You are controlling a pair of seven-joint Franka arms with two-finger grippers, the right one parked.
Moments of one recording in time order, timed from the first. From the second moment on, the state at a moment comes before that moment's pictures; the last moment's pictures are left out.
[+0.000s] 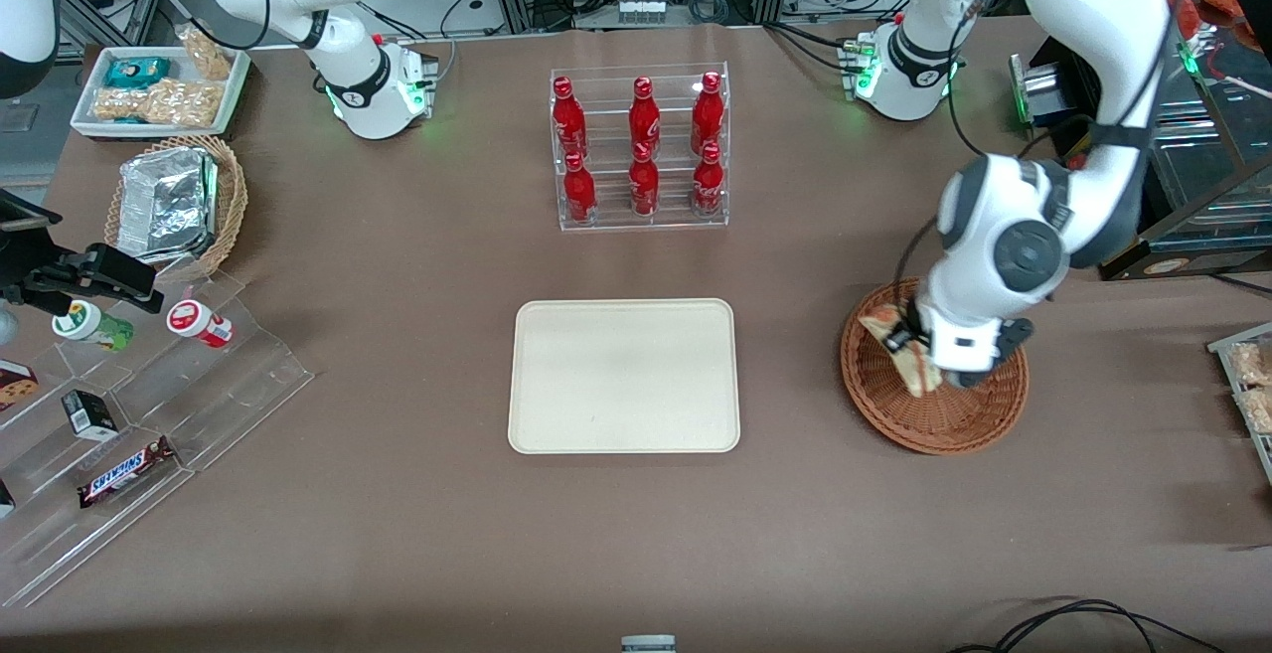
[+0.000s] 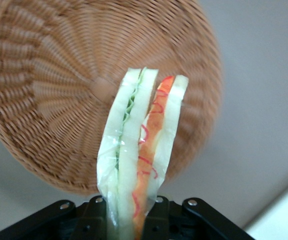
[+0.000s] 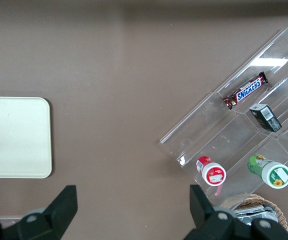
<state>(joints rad) -0.12 0.26 -0.20 -2.00 0.07 2.16 -0.93</state>
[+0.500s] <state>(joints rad) -0.54 0.42 -0.21 -1.75 0.12 2.07 -1.06</state>
